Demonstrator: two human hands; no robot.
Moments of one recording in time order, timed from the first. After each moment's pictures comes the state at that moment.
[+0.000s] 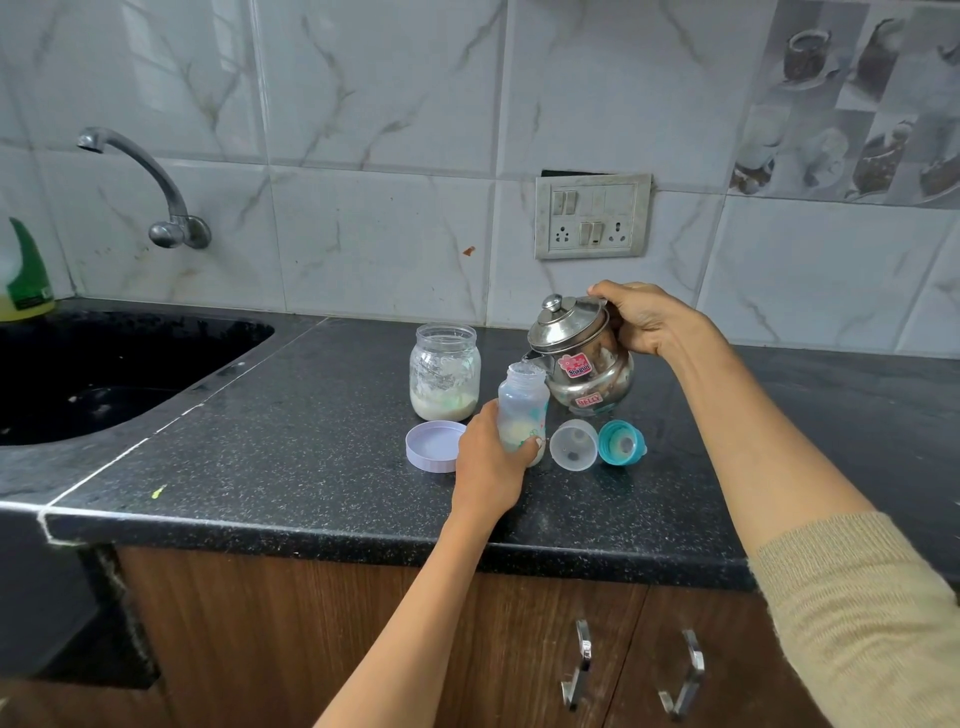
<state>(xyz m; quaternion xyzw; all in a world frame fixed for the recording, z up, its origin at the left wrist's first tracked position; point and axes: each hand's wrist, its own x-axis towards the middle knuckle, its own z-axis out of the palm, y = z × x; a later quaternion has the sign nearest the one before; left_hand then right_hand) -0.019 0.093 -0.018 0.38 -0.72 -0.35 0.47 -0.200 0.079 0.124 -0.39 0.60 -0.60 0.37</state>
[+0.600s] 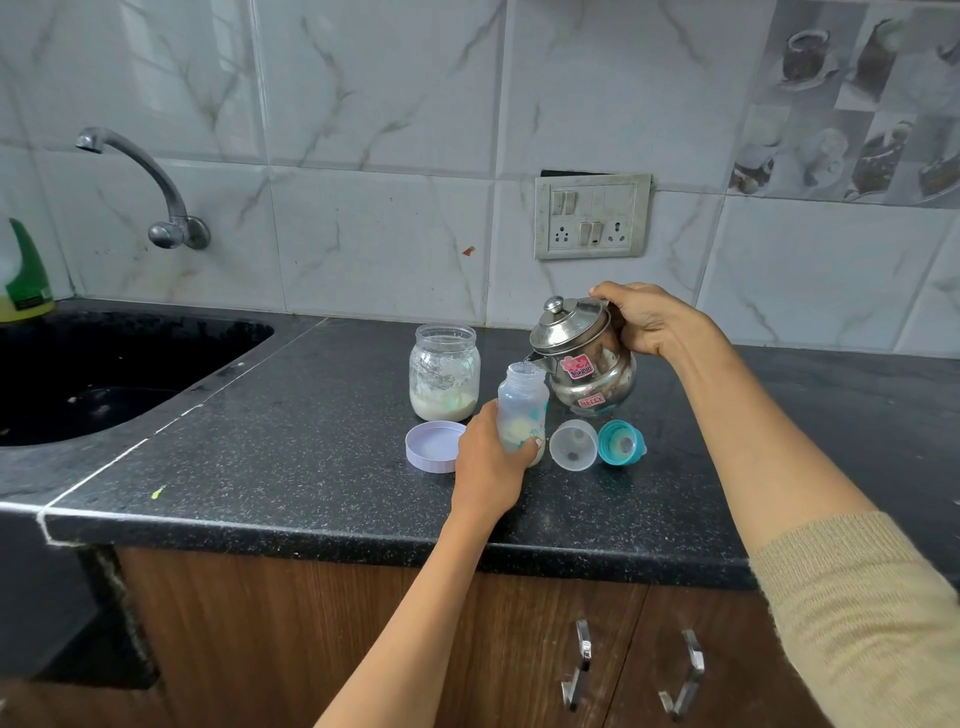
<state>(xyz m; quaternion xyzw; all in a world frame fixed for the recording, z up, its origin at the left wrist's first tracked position) -0.019 0.092 -0.020 0.37 -0.71 -0.36 0.47 -0.204 0.078 0.122 -0.39 0.60 -0.59 0.36</state>
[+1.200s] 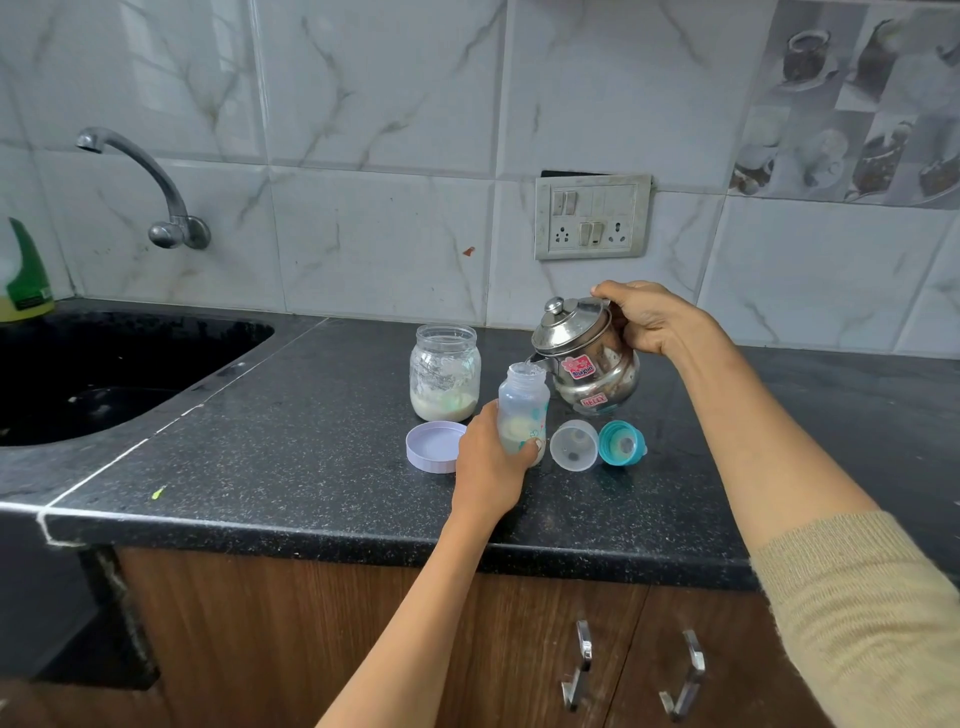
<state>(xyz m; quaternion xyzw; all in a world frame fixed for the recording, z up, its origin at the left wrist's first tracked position) -0.018 0.093 -0.020 0.37 -0.72 -0.35 0.48 -0.206 0.076 0.124 -0.39 0.61 -0.59 0.35</state>
